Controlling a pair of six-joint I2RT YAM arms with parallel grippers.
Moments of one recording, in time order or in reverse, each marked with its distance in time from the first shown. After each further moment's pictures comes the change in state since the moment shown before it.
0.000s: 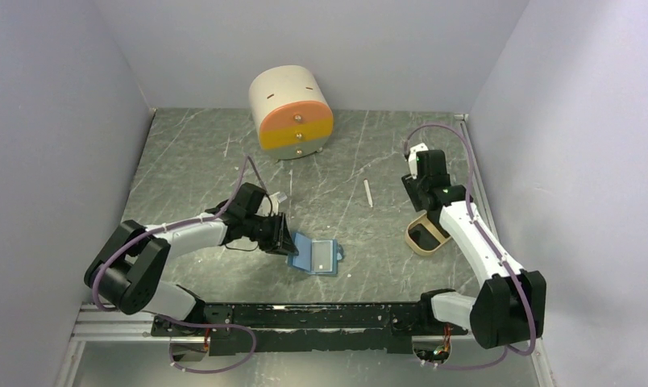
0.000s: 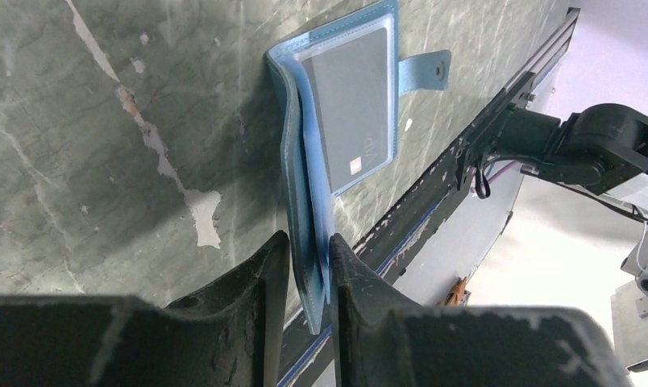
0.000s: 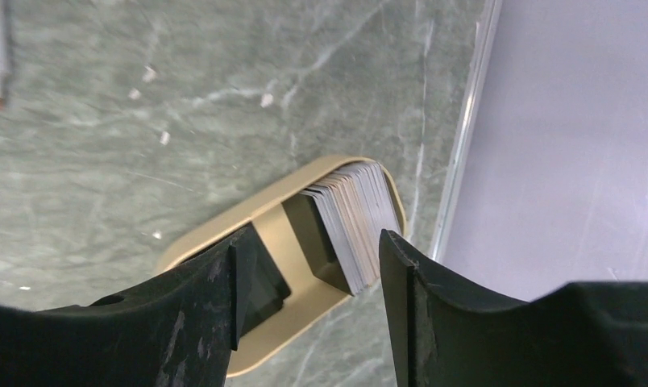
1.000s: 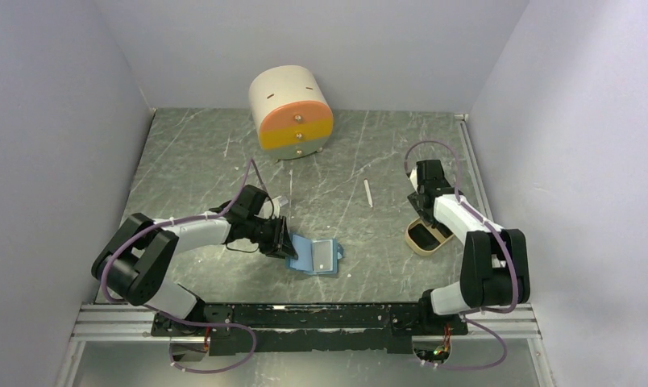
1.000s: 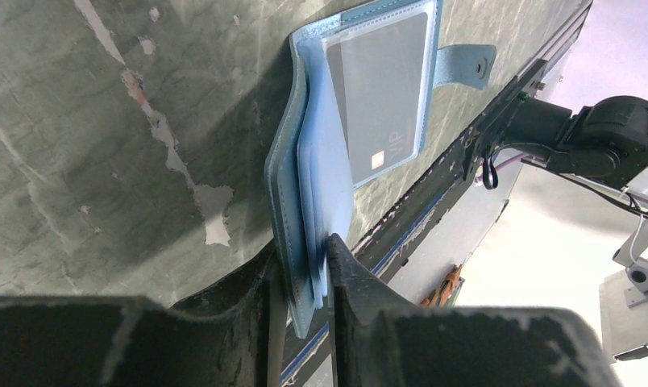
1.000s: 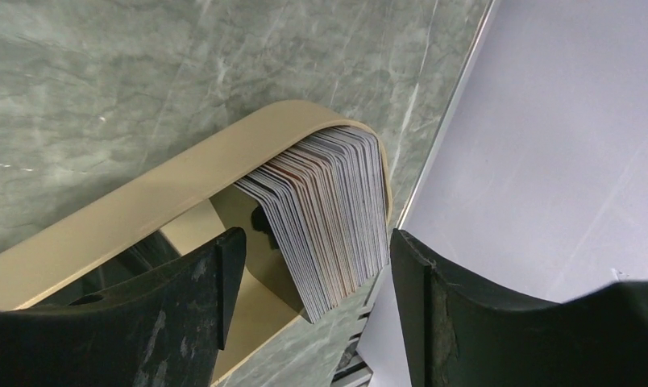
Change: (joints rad) left arm 0.002 0.062 0.001 -0.012 0.029 0.007; right arm -0.123 0.230 -0.108 0.130 0.116 -0.212
